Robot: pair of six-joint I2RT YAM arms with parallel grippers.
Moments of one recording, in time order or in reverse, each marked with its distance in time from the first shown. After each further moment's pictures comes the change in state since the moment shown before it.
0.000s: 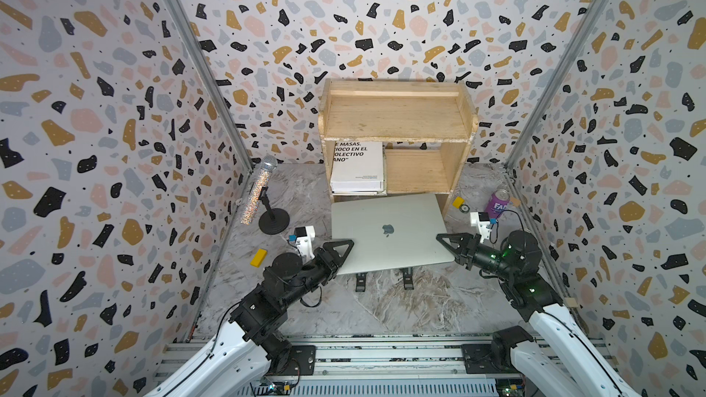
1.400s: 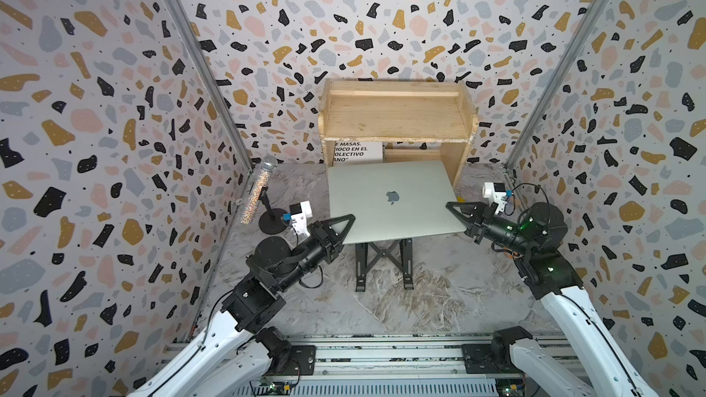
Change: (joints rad) left arm 0.000 0.128 0.262 0.085 0.023 -0.098; right arm -0.046 0.123 0.363 -0.105 -0.019 0.133
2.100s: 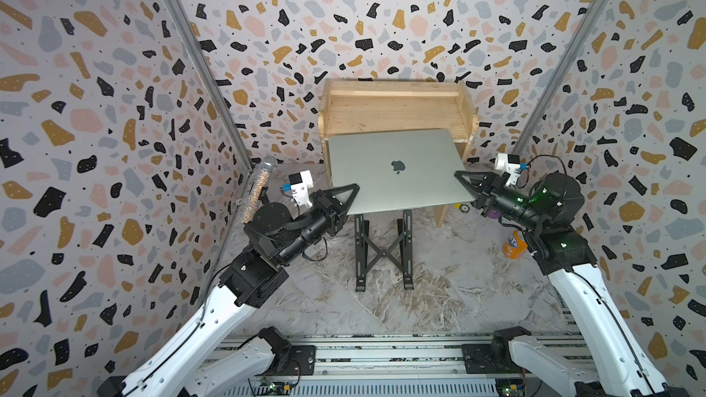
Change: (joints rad) left arm 0.023 0.213 0.321 -0.094 -0.008 0.039; right arm -0.019 0.165 0.287 -0.073 0.066 0.008
